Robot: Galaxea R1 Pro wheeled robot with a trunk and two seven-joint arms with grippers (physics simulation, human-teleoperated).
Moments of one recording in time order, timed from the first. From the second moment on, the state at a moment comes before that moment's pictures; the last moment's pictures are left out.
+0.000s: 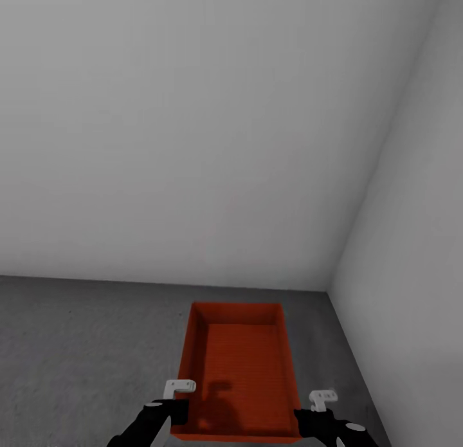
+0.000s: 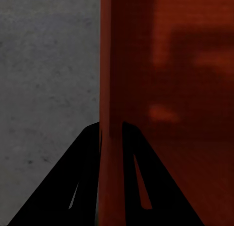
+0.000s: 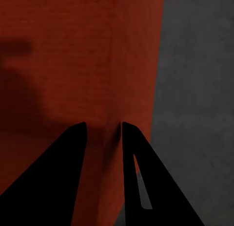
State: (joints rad) left arm -0.43 -0.11 -0.06 -0.48 0.05 0.29 0.11; right arm -0.37 -0.07 0.08 -0.45 -0.14 0.11 0.29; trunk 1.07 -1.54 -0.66
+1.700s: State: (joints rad) left arm -0.43 -0.11 -0.06 -0.48 0.05 0.30 0.11; right arm -0.37 -0.07 0.08 -0.45 -0.14 0.11 0.29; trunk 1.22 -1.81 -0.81
